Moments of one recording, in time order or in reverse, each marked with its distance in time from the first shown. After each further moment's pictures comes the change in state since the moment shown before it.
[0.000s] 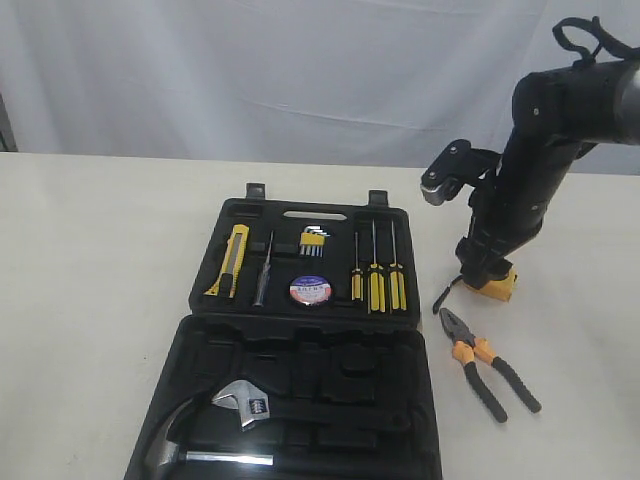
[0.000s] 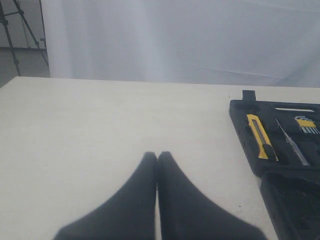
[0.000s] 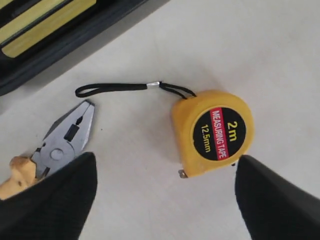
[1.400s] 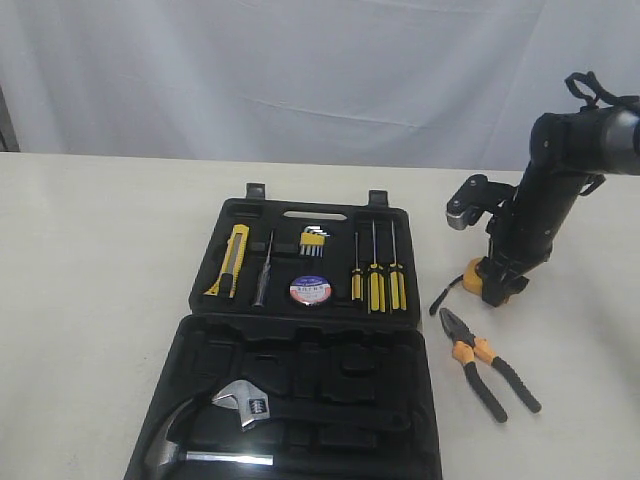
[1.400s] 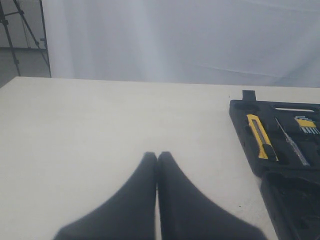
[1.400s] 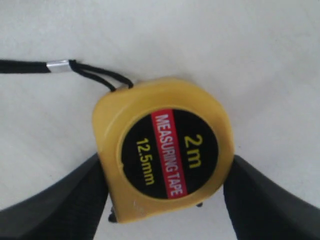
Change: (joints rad) left arm 0.000 0.000 0.000 0.000 0.000 0.000; right arm -0.130 0.234 -0.127 0.086 -0.009 -0.192
